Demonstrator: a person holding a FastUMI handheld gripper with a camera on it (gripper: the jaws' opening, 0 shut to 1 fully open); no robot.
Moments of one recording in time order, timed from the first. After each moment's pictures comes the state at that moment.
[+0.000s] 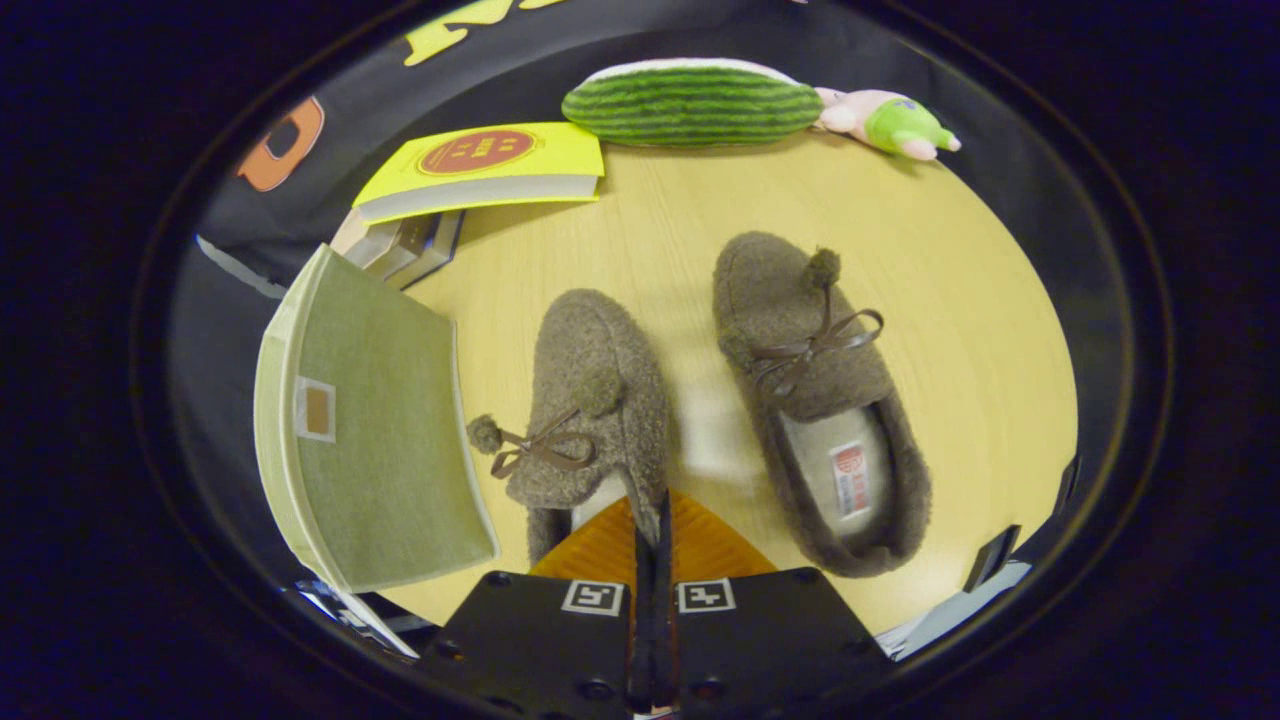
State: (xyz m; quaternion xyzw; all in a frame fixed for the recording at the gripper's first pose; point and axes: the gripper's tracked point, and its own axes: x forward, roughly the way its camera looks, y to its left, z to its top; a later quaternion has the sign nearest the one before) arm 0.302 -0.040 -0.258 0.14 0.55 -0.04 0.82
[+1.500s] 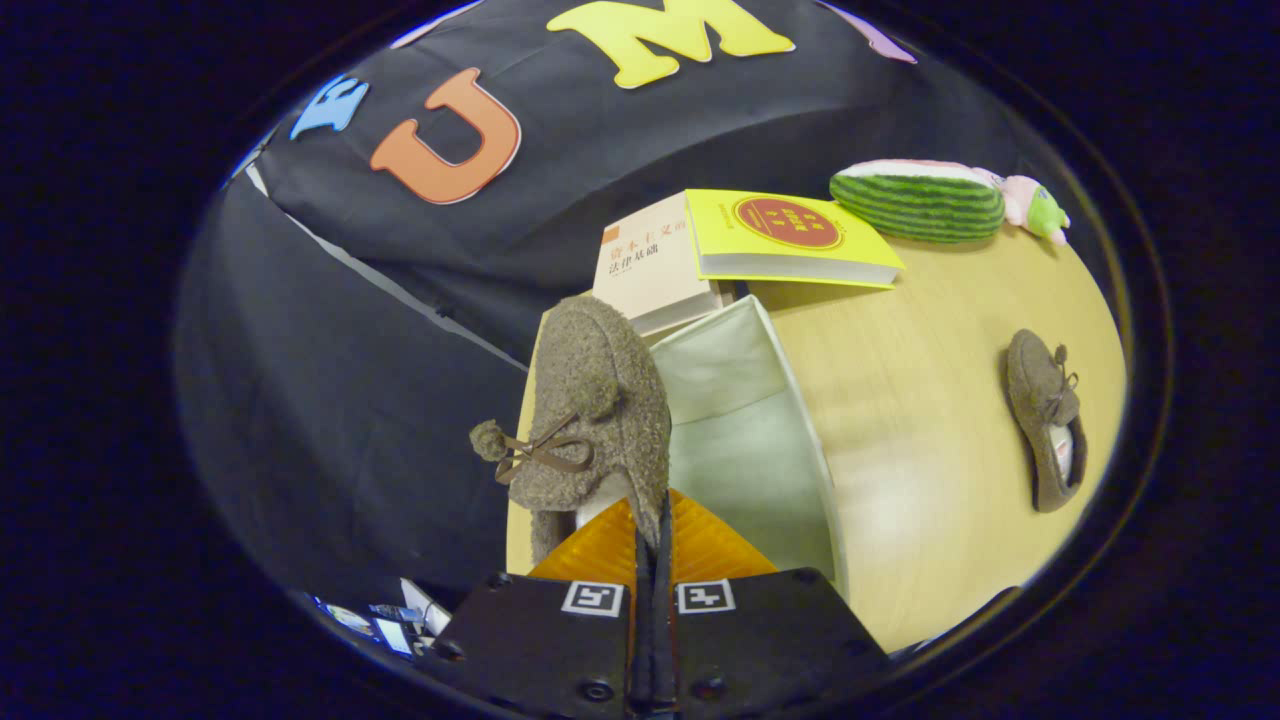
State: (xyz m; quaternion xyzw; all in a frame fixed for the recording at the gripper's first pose) arm 0.356 0.231 -0.145 0.22 0.44 0.11 0.86
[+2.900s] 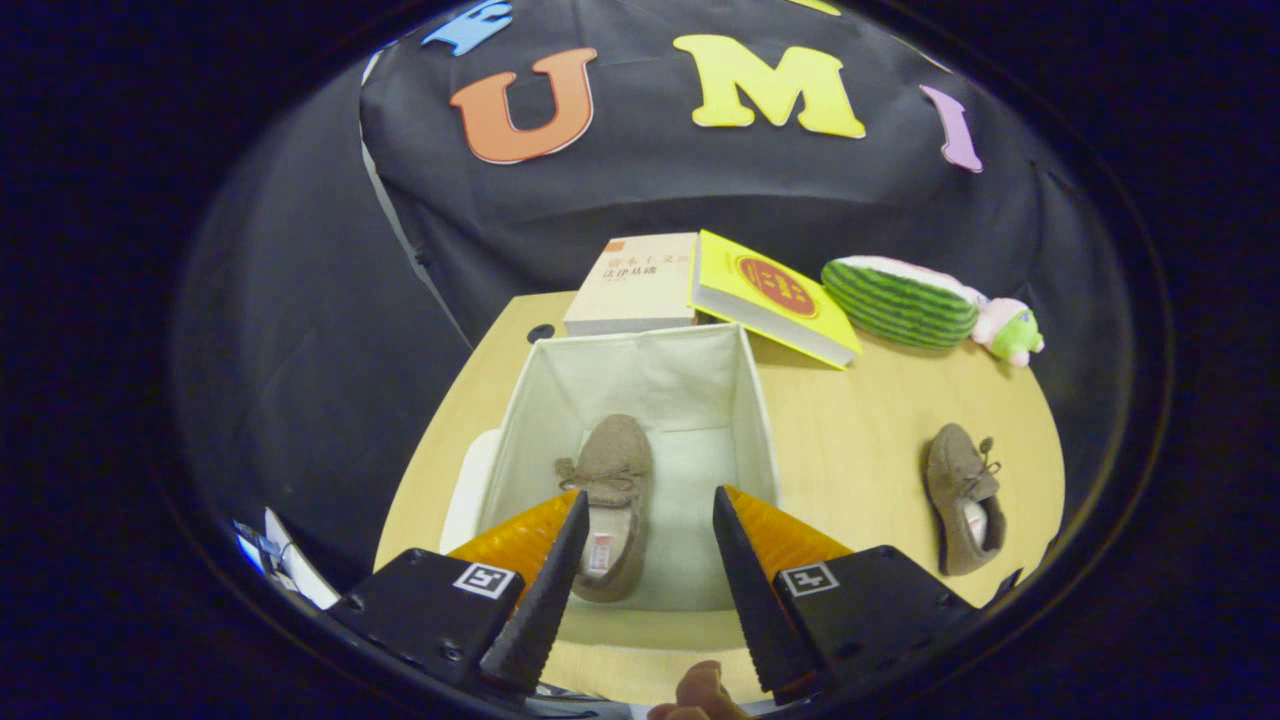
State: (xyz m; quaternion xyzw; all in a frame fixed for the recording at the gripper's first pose) arm 0.319 0.194 -0.142 0.01 0.37 0.07 0.93
